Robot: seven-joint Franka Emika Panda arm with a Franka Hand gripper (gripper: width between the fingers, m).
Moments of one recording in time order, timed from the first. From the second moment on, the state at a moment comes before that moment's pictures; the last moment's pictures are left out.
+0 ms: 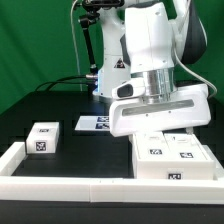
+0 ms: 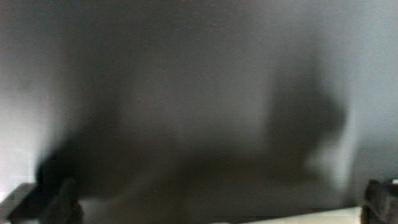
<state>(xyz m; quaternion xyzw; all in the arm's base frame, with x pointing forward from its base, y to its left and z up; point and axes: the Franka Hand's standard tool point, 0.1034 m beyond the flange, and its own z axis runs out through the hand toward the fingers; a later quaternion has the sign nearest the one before) 0.504 0.070 0.006 -0.99 0.01 -0.09 0.07</state>
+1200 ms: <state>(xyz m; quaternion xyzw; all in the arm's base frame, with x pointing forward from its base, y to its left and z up) 0.503 0.062 0.014 -0.99 -0.03 -0.09 0.07</state>
